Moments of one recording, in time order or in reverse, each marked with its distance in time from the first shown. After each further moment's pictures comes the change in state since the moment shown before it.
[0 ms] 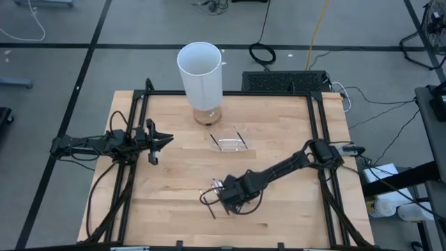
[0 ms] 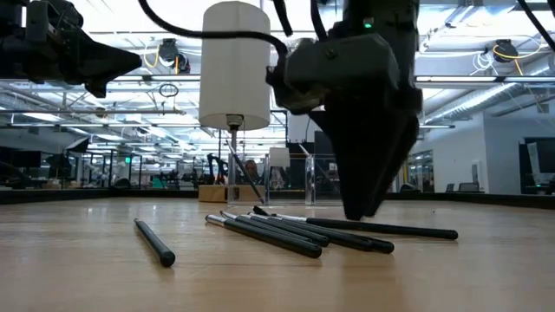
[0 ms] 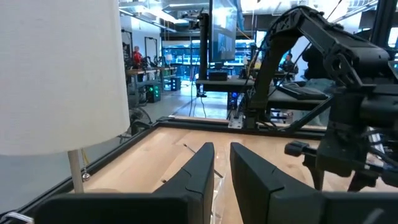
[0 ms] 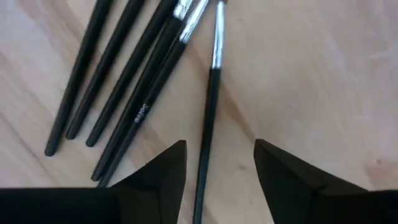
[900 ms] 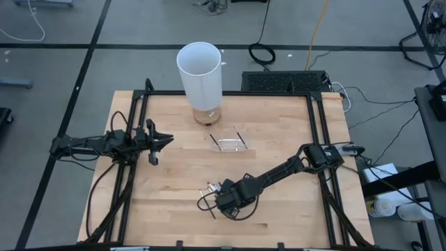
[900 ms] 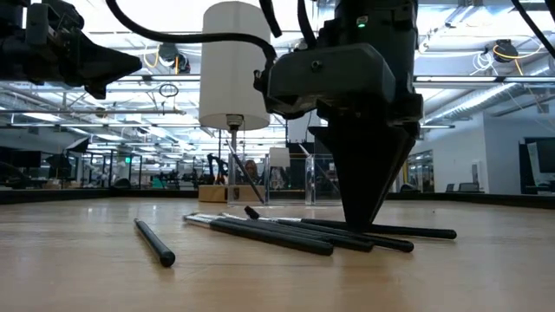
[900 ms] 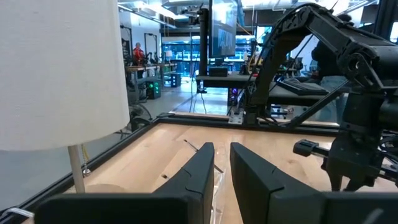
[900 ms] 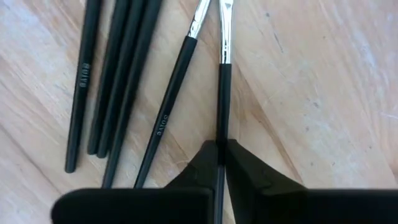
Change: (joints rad) left arm 0.000 0.000 0.000 -0.017 0.000 0.000; right arm 0.013 0.133 -0.015 -0.045 0.052 0.023
